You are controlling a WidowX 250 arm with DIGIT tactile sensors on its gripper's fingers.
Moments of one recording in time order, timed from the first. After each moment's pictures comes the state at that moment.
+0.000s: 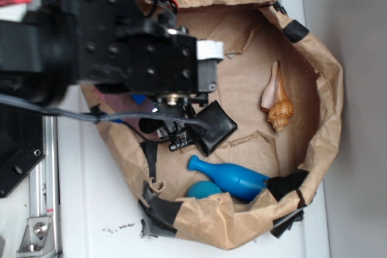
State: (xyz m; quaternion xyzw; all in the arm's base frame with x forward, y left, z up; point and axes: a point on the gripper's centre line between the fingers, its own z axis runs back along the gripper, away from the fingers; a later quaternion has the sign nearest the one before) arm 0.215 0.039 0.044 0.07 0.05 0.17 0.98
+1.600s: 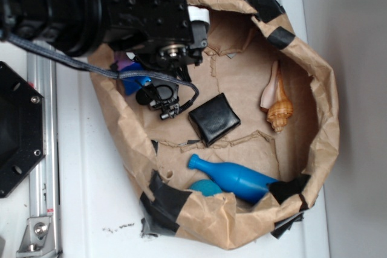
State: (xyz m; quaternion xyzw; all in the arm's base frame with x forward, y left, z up) arm 0.197 0.074 0.013 0.04 0.07 0.20 0.98
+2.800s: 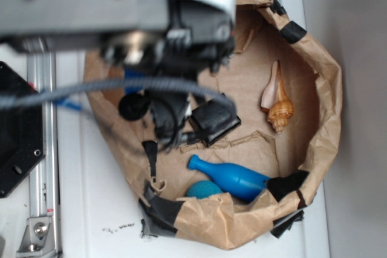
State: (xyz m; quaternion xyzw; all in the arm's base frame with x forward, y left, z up) arm 0.228 0.030 0.173 0.06 -0.05 0.04 1.00
